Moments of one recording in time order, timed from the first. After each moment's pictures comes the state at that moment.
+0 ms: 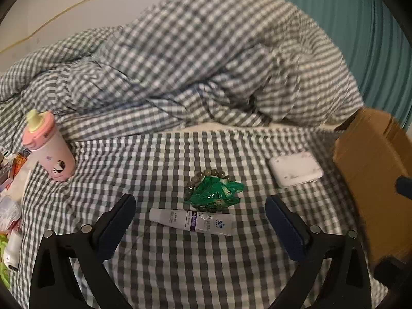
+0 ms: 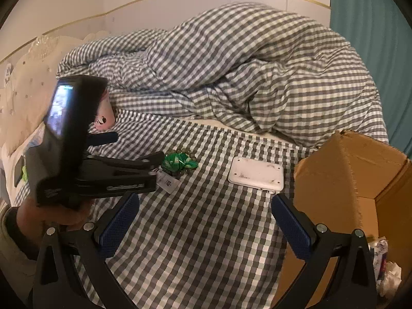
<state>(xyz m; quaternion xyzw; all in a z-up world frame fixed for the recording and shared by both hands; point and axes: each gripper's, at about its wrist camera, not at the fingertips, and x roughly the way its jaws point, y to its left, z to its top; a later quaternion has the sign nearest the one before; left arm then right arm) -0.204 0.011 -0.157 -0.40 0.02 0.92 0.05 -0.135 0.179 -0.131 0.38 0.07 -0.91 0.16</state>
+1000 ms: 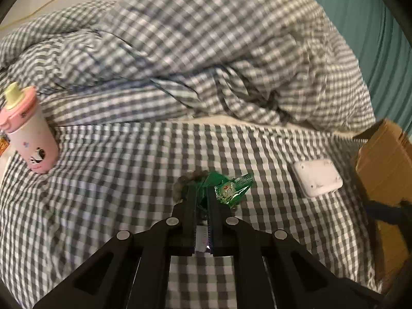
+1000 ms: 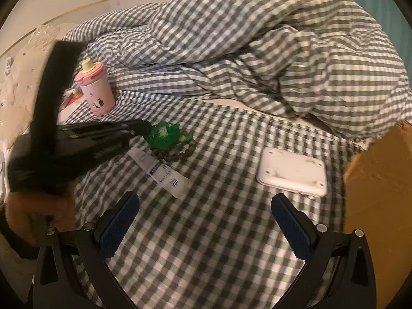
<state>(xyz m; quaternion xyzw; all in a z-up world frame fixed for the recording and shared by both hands) -0.235 -0.031 -0.188 -0.40 -0.04 0.91 0.06 -0.189 0.140 -0.196 0.42 0.08 -0.88 0.20</state>
